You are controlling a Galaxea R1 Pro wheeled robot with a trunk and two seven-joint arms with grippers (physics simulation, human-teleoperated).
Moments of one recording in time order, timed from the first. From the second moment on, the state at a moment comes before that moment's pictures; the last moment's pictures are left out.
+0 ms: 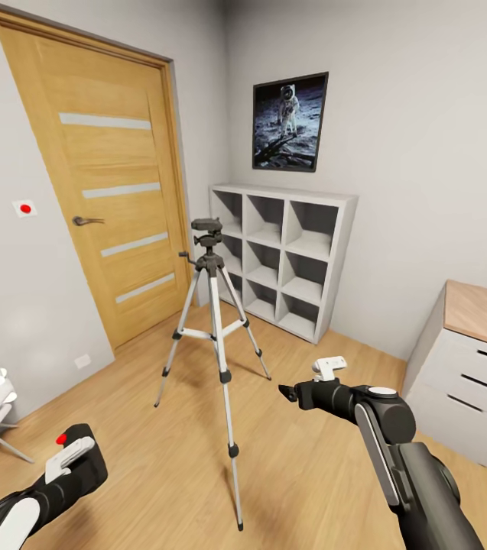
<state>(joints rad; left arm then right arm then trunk) -0.08 0.27 0.07 -1.37 0.94 0.61 0.37 -0.40 0.01 0.07 -1.61 -0.03 0.99 0.34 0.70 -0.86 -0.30</state>
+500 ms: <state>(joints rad) -0.08 0.22 0.08 -1.37 0.93 0.61 0.37 -0.41 -0.01 0.06 -1.61 -0.02 1.04 0.50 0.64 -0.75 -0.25</state>
